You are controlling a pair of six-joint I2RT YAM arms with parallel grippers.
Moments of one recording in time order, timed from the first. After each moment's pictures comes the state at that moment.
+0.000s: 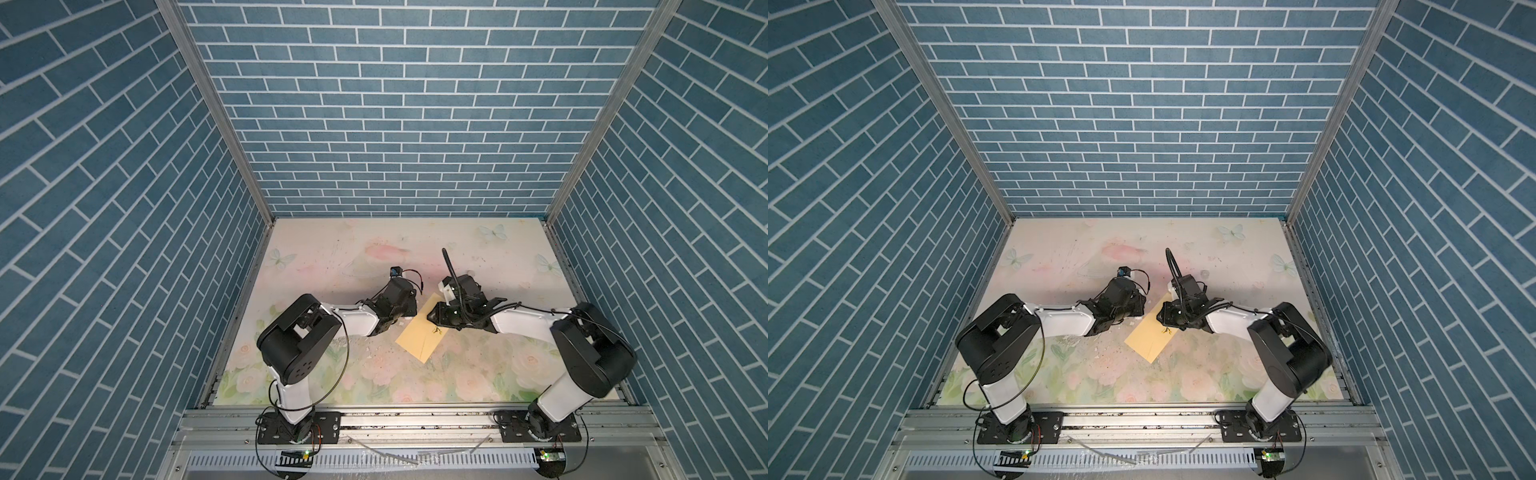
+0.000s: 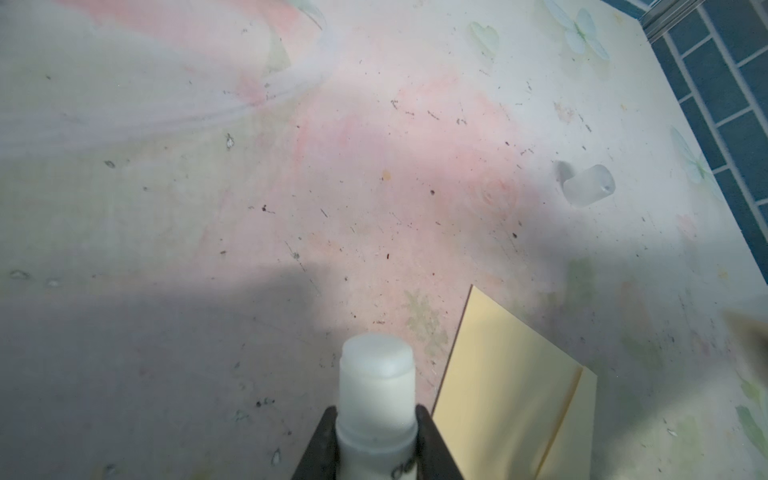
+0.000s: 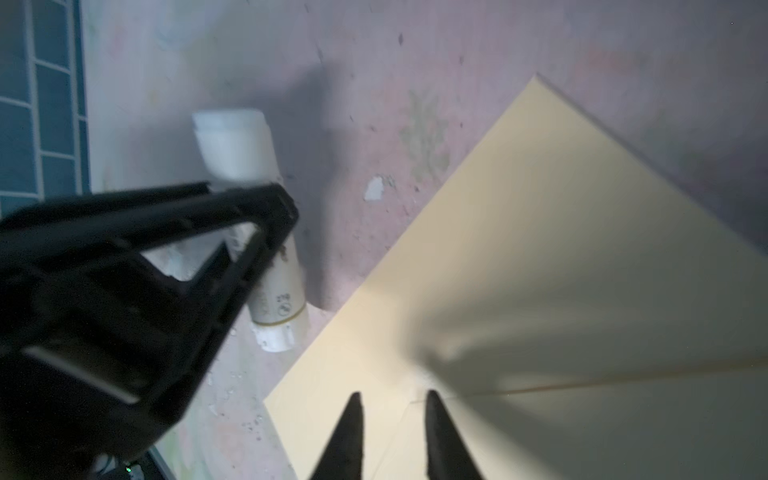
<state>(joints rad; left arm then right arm) -0.75 1.77 0.86 0.21 -0.12 -0.65 0.66 1.53 0.77 -0.07 -0.30 0.65</state>
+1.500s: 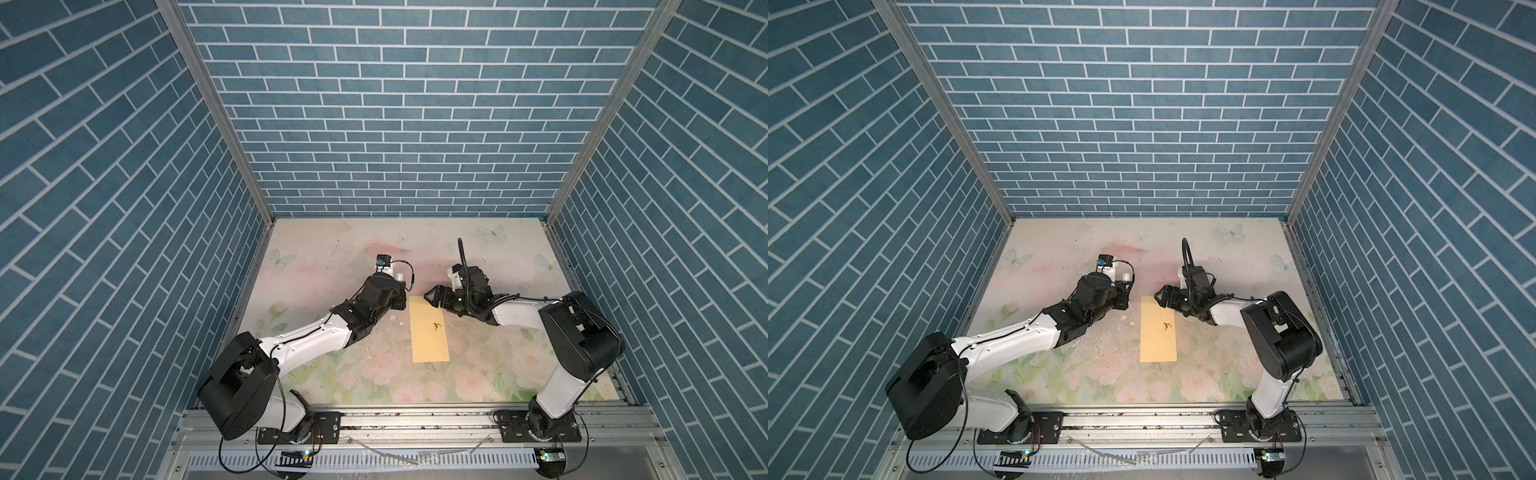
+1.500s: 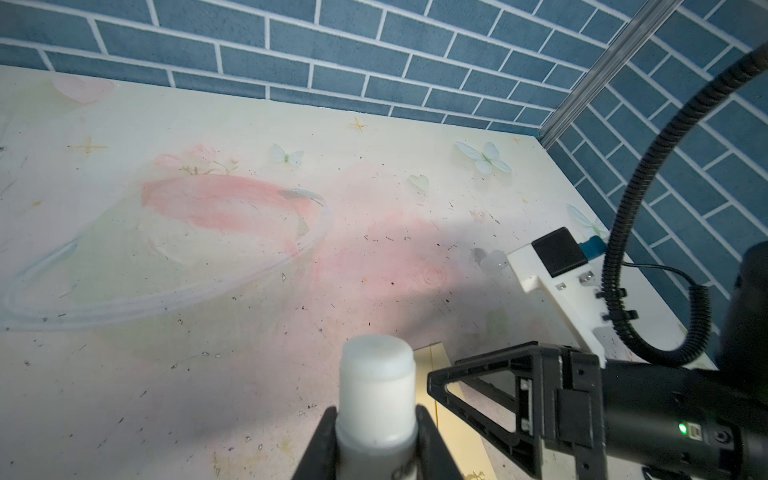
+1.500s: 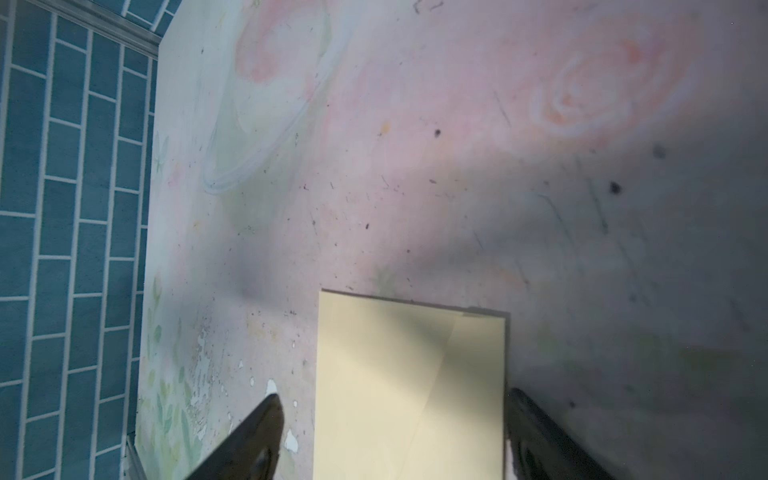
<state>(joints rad) -0.75 1.40 0.78 0.13 -0.21 -0.50 0.55 1.75 0.80 0.19 -0.35 0.71</state>
